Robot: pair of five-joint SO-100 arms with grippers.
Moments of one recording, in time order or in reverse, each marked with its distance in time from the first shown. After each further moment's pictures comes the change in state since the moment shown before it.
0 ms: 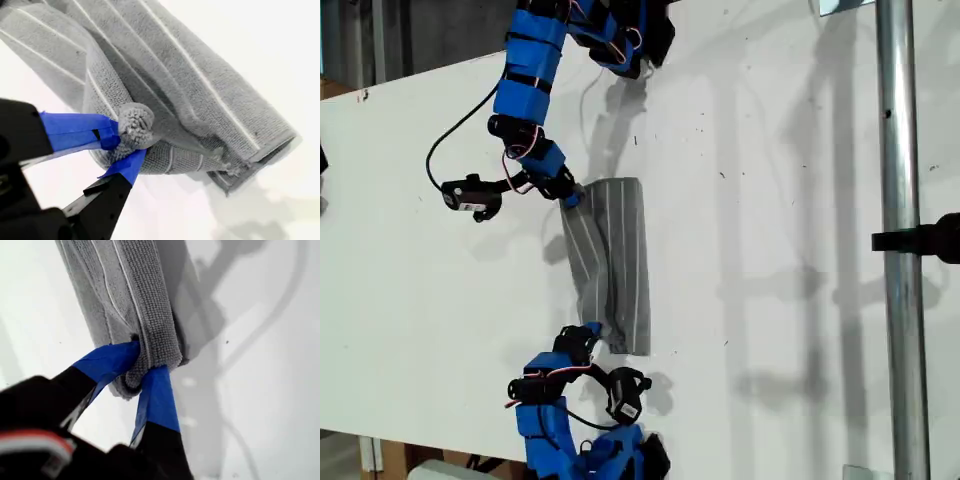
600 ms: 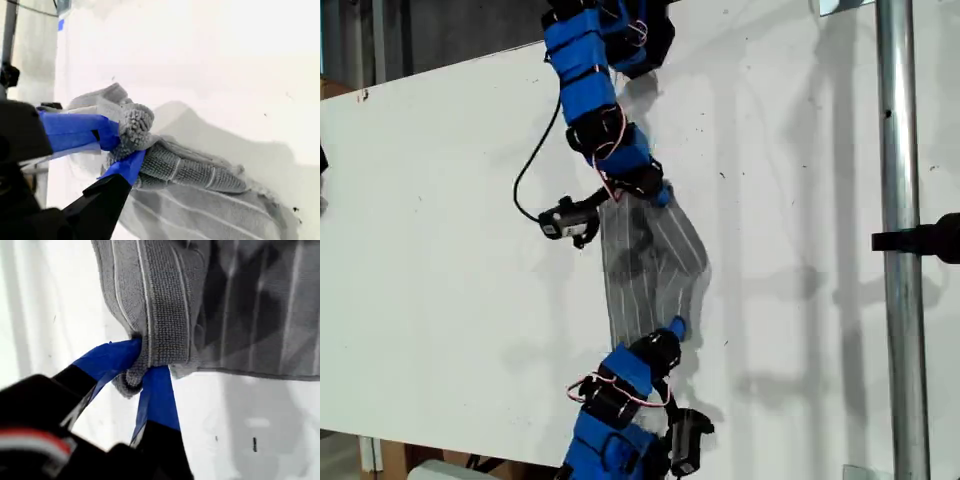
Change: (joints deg) arm 0 31.5 -7.9 -12.3 -4.7 2.4; arm 1 -31.7 -4.3 -6.9 6.0 14.5
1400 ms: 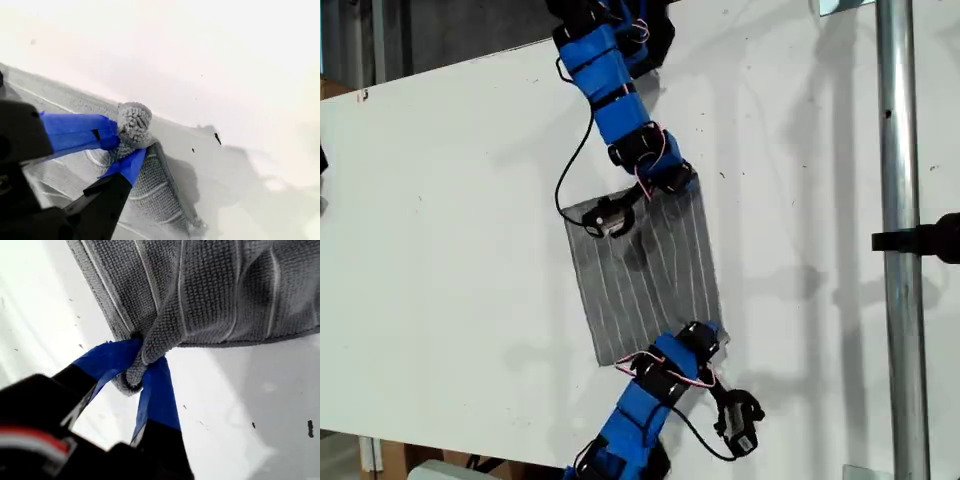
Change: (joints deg) arm 0 10.5 -18.1 -6.6 2.6 -19.0; arm 1 -9.2 -8.8 9.8 -3.4 12.8
